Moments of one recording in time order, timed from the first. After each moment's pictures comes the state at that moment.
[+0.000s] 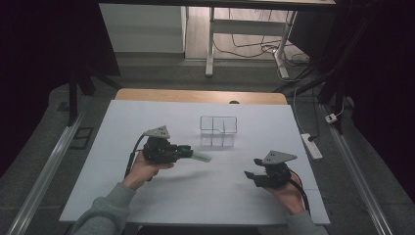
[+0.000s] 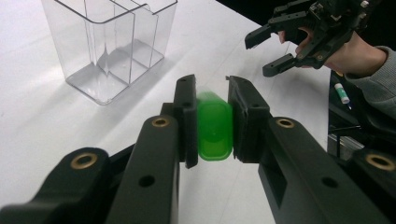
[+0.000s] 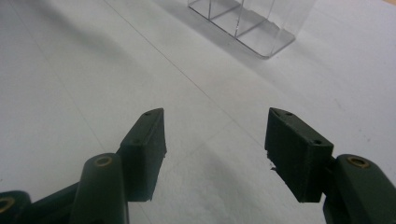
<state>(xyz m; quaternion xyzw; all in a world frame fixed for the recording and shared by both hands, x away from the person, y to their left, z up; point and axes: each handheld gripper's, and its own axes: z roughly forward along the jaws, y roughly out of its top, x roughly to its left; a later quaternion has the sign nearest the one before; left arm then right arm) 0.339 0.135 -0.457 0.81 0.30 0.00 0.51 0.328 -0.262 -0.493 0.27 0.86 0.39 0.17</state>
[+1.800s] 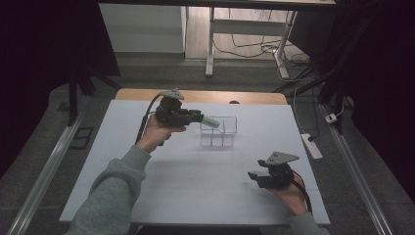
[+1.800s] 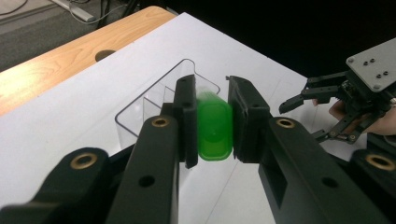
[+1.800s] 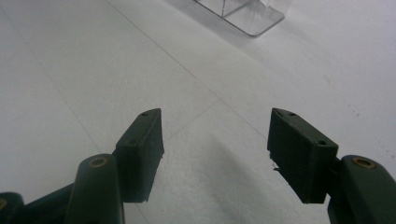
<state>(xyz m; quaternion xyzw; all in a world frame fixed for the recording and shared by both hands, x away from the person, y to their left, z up) 0.413 0.107 -0.383 0.82 0.30 0.05 0.49 0.330 -0.271 -0.500 0.29 0.86 0.38 0.16</state>
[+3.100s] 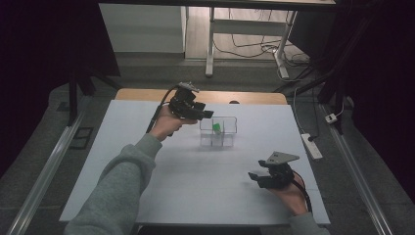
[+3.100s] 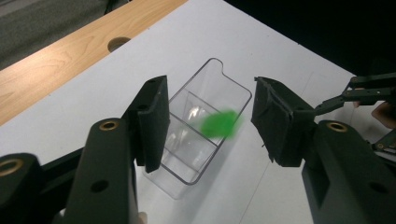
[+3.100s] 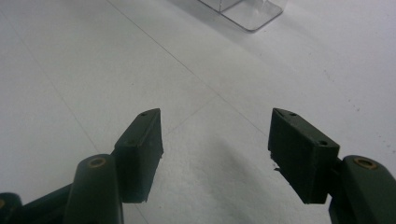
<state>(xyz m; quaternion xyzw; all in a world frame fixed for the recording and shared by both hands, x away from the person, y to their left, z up) 0.449 0.081 -0.385 0.84 0.32 0.06 0.44 0.331 -0.273 -0.502 0.30 0.86 0.37 0.16</state>
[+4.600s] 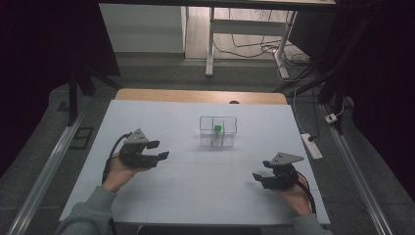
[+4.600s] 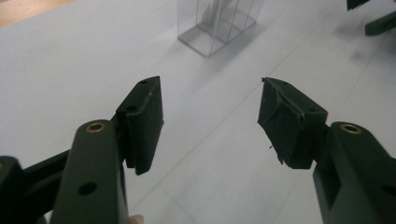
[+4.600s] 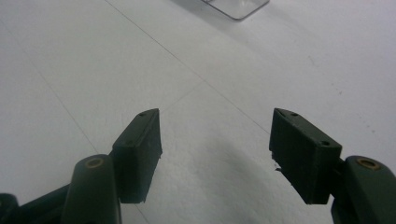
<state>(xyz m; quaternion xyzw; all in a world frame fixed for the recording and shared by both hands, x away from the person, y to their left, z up) 0.313 0.196 -0.473 0.82 0.37 0.13 0.43 0.330 -0.286 -0.503 0.31 0.86 0.37 0.17</state>
